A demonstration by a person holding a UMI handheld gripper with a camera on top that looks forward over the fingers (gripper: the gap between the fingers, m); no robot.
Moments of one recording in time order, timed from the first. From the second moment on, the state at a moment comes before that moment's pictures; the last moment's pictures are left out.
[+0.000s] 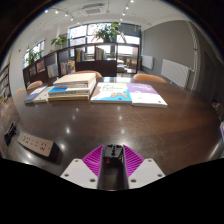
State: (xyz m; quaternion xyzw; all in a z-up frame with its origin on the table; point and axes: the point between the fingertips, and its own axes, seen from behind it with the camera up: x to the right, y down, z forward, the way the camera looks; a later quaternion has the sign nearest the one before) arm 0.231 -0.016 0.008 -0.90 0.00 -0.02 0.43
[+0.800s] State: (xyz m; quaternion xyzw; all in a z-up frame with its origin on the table) arm 0.155 -0.232 0.253 -0.84 0.01 -0.03 0.54
